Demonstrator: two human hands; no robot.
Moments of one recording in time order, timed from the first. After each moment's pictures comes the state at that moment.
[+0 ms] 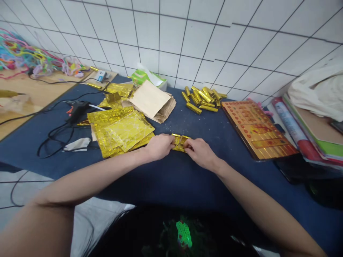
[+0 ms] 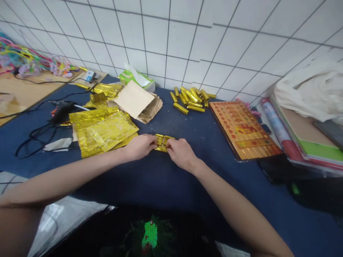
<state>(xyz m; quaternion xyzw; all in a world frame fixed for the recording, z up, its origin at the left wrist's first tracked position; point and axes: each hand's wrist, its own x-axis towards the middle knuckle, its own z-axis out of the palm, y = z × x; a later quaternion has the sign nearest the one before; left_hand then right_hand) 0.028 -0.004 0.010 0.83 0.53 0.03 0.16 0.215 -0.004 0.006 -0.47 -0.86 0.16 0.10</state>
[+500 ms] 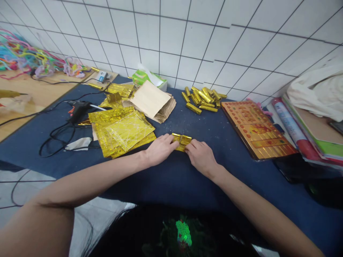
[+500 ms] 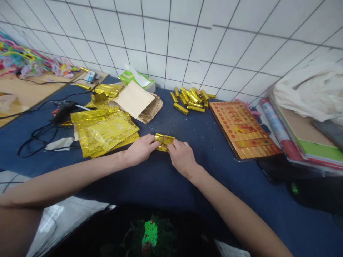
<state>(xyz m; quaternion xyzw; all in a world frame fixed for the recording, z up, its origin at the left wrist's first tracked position) 0.024 -0.016 0.001 0.91 0.41 0.05 -0.01 0.220 -0.022 -0.007 -0.43 -0.90 -0.06 0.09</state>
